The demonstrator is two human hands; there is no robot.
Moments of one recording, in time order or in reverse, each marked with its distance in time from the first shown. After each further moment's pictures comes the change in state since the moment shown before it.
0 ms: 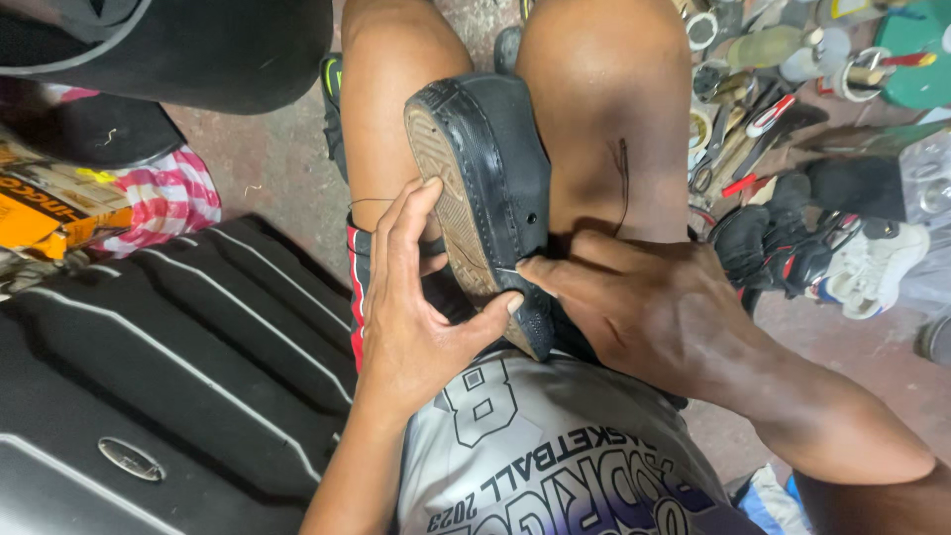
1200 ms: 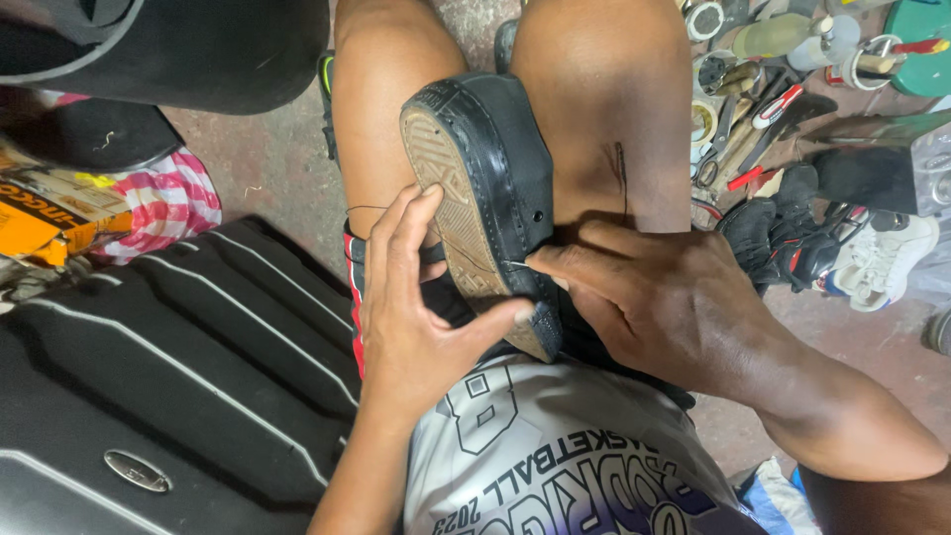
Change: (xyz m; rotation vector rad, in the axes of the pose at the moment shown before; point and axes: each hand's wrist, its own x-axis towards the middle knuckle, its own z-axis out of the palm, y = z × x) left_hand 0.002 -0.003 -0.001 0.078 0.023 -0.037; right_hand 0.011 0.004 -0.005 0.068 -0.016 0.023
